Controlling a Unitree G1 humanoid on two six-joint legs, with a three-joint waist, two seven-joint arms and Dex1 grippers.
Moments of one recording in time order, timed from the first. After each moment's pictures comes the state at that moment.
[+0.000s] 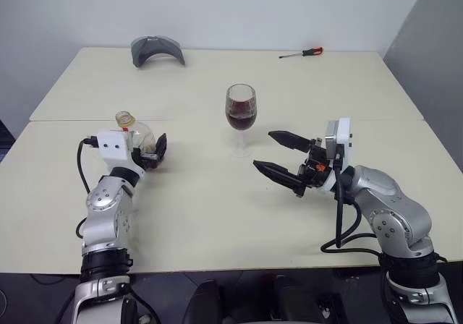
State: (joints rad) left arm -0.29 0.39 0.30 0.13 -0.27 0.13 -0.34; right arm -0.35 -0.39 0.03 -0.42 0.65 0.55 0.75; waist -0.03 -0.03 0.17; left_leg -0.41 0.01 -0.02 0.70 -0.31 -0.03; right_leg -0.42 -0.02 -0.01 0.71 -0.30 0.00
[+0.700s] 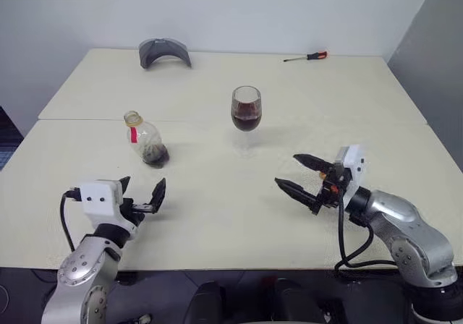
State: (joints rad) left arm 0.23 0.31 0.31 -0.59 -0.42 0.50 -0.21; right arm -0.11 -0.46 -0.02 -0.50 0.50 0.53 0.55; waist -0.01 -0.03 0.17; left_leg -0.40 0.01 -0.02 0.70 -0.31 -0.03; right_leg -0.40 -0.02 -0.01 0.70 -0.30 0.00
